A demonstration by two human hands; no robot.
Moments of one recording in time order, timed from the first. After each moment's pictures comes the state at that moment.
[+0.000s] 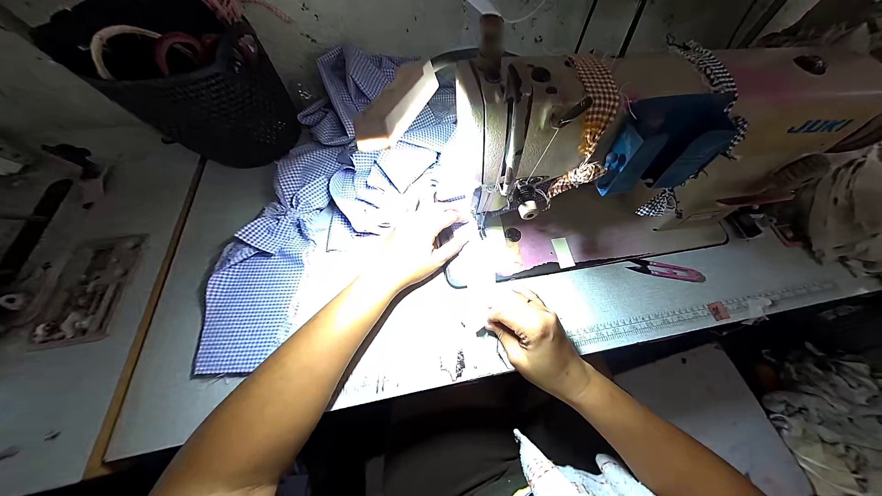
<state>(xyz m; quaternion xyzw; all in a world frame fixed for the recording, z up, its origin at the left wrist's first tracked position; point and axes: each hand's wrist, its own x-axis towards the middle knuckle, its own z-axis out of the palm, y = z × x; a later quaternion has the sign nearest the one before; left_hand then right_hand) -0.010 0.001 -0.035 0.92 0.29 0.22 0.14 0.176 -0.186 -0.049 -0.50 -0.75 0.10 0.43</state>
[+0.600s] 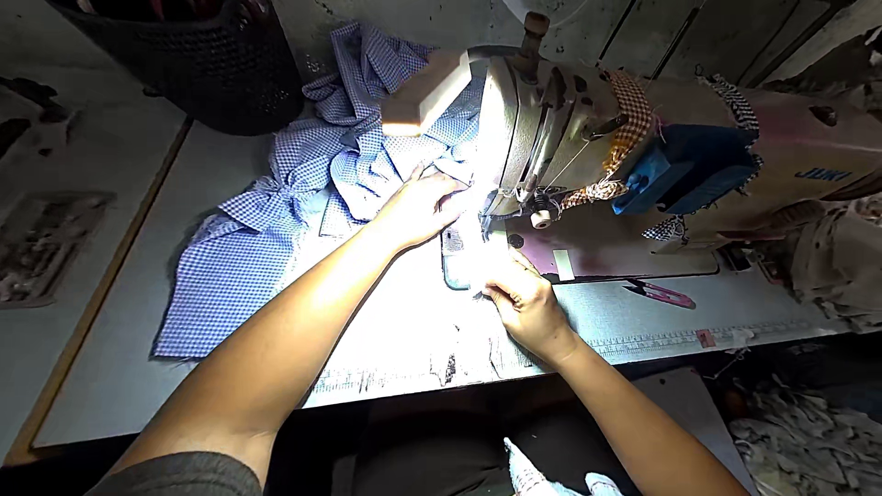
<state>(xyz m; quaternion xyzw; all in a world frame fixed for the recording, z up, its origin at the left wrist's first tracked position) -0.004 0.046 -0.035 0.91 0.30 0.24 0.14 0.190 -0.133 -0.052 -0.47 -0.76 0.09 0.44</state>
